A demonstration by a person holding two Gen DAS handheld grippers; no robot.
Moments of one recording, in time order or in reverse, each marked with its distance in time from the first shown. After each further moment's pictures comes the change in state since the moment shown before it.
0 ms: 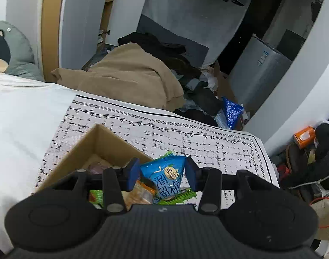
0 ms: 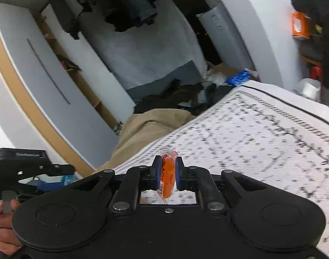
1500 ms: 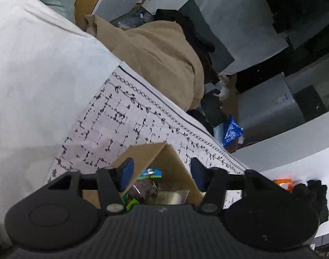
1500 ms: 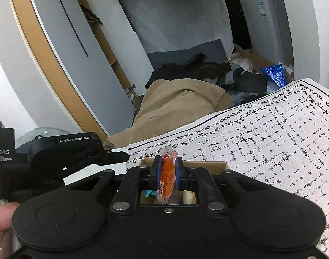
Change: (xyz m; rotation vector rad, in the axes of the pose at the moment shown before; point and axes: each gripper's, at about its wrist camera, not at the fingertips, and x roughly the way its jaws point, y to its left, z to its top) left arm 0.044 0.163 0.045 -0.415 0.144 -0.139; right arm 0.070 0.197 -0.035 -0.182 0.165 -0.055
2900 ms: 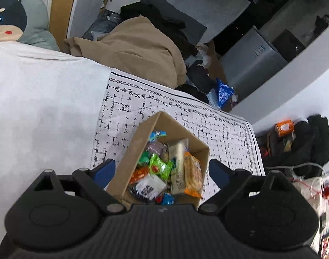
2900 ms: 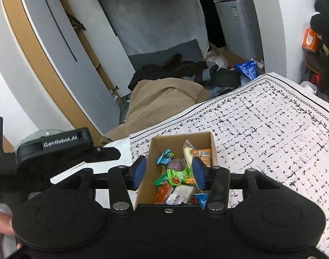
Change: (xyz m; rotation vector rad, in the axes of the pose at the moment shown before) left arm -0.115 -0.012 -0.024 0.335 0.101 0.020; right arm -0.116 0.047 -0.022 0.080 0.003 -0.130
